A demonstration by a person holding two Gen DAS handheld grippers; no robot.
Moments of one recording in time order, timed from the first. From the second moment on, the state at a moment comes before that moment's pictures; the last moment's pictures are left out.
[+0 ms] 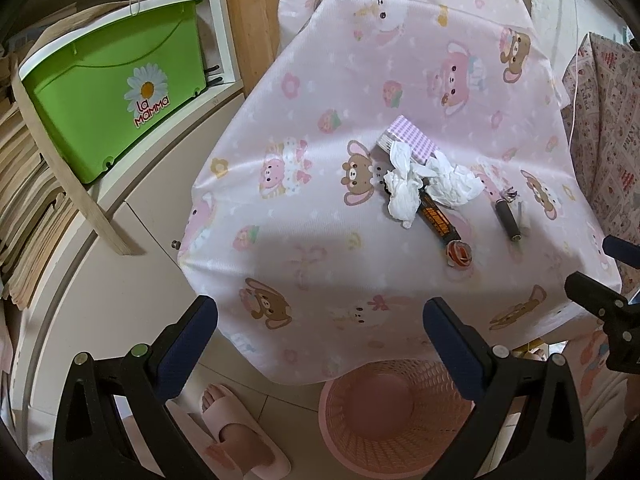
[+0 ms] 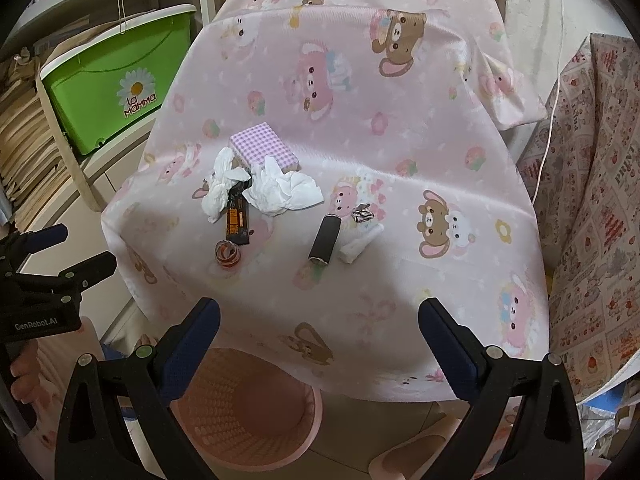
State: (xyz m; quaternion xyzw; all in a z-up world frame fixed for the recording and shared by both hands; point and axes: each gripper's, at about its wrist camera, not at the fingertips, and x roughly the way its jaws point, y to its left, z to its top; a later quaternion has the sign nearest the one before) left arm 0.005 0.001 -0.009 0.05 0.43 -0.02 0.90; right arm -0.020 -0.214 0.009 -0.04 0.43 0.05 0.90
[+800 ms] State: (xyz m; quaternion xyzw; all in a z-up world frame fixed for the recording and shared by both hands) left arm 0.003 -0.001 -0.011 0.05 0.43 -0.02 0.90; right arm -0.018 -0.217 0.005 -0.03 0.44 0.05 0.90
